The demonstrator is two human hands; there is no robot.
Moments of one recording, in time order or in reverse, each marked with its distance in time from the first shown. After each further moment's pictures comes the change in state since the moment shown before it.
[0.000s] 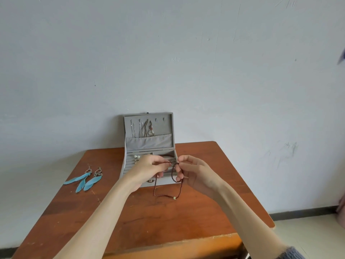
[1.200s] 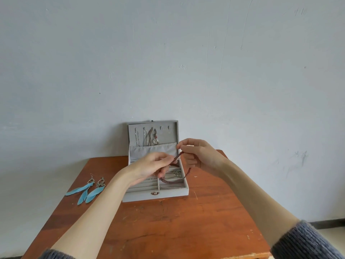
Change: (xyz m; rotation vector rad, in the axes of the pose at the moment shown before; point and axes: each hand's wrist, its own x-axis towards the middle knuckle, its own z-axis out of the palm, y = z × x) left_hand 0.027 0.020 -0.030 -0.099 -0.225 0.023; right_hand 0.041 -0.064 0.012 -0.440 0.035 -0.032
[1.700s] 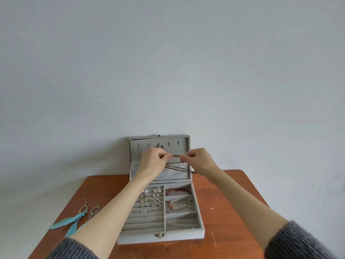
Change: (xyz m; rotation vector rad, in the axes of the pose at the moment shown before) left_hand 0.107 -0.011 -0.048 0.565 0.675 0.109; right_hand 0.125 0.030 -0.021 -0.535 0.293 0.012
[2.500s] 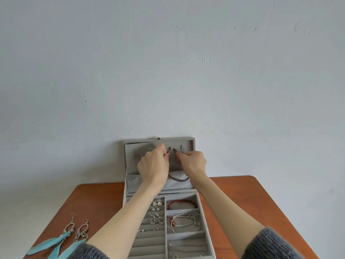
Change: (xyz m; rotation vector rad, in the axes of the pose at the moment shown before) left_hand 0.040 -0.023 0.043 0.326 0.304 -0.055; right_hand 0.066 0.019 0.052 0.208 0.295 0.207
